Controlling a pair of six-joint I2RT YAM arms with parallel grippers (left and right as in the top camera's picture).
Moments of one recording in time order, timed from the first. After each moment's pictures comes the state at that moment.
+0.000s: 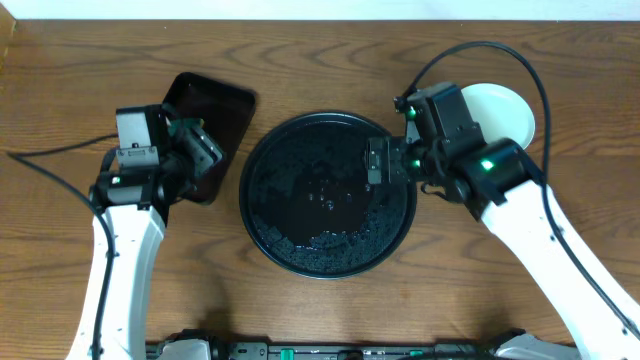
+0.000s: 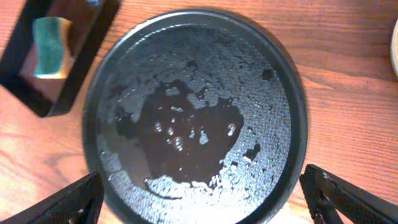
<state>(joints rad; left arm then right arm) 0.09 1.29 1.04 -0.71 0.12 -0.64 0.50 1.43 1.32 -0.85 -0.11 0.41</state>
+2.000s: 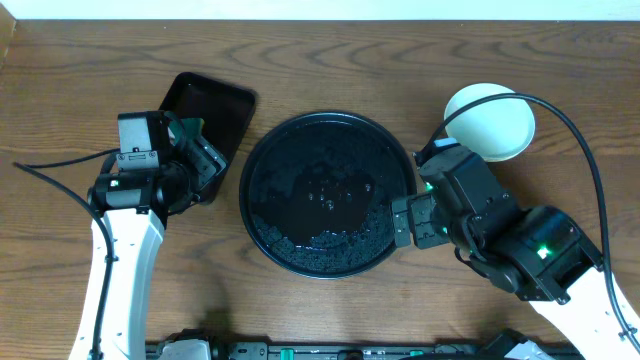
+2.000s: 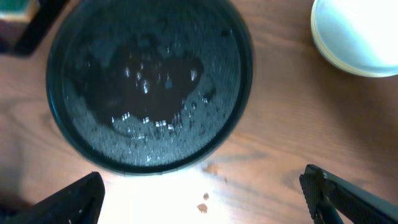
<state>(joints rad) 0.09 1.27 1.04 -0.82 0.18 -0.70 0.67 1.14 1.28 -1.15 0.15 0.41</state>
